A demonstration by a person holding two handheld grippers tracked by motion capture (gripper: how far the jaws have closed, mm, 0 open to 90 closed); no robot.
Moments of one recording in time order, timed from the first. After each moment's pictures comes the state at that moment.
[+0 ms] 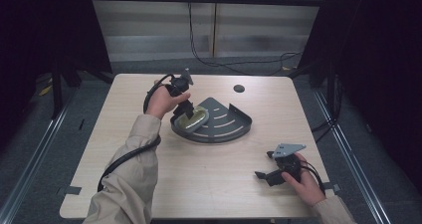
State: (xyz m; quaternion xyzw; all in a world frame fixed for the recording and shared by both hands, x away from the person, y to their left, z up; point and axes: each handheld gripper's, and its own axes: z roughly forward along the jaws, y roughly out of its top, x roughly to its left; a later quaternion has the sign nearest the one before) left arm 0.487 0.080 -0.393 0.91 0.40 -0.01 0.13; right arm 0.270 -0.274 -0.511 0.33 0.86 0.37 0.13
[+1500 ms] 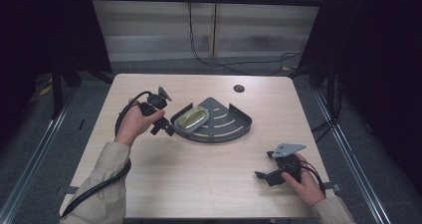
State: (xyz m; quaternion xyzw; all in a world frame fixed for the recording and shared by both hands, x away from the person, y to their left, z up) left arm 0.428 0.147 -0.406 0.91 0.39 -0.02 0.16; right arm 0.269 -0.274 -0.511 0.33 0.86 0.37 0.13
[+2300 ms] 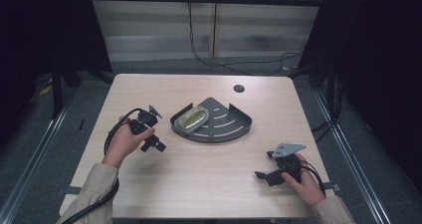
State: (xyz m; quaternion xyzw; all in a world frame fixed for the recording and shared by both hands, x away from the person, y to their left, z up) left arm 0.394 0.177 -0.439 0.91 0.38 -0.02 0.16; right arm 0.269 -0.274 -0.512 0.33 0.86 0.37 0.13
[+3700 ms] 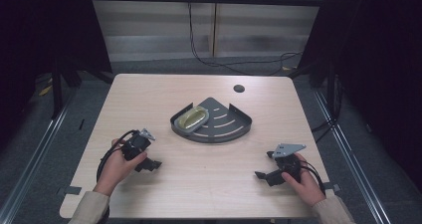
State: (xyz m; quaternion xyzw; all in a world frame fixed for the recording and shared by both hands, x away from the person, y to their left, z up) left arm 0.346 0.203 -0.488 0.92 0.32 0.06 0.23; right arm 0.269 -0.274 -0.512 0.33 0.86 0.37 0.13
